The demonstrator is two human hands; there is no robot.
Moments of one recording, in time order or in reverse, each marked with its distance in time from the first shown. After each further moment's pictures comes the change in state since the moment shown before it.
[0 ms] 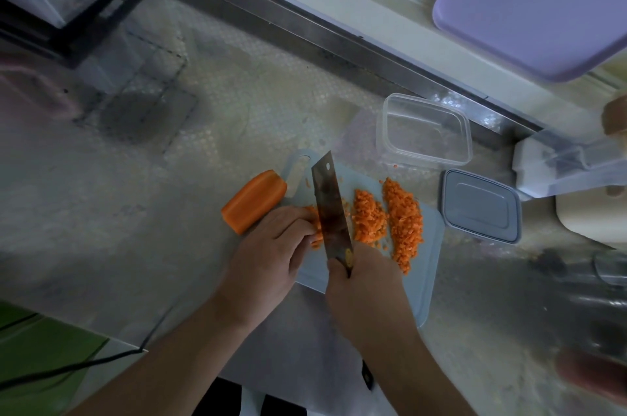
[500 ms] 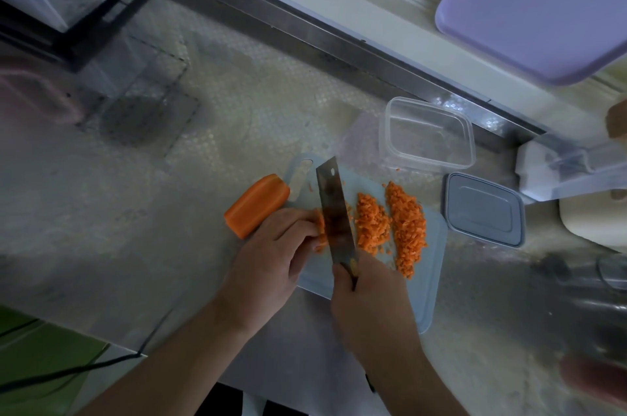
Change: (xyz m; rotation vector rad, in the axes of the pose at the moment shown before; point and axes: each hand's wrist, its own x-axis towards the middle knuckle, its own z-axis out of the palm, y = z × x) left_hand 0.002 -0.001 -0.004 -0.057 -0.024 -0.031; right_hand -0.004 0.005 0.005 0.024 0.045 -0.028
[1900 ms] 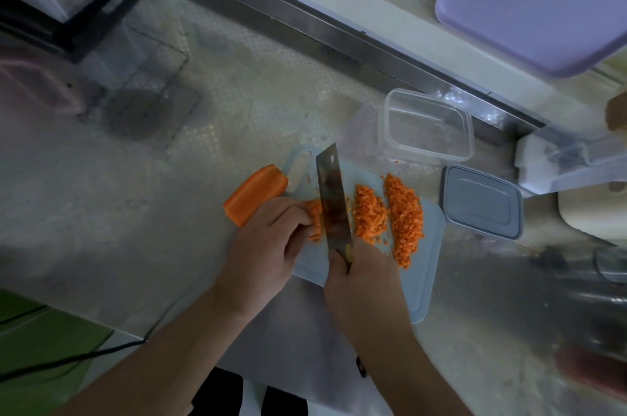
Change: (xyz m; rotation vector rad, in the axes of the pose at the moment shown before) left_hand 0.001 -0.005 0.002 0.025 0.036 -0.035; right_hand 0.001 -0.001 0.002 0.027 -0.008 0.011
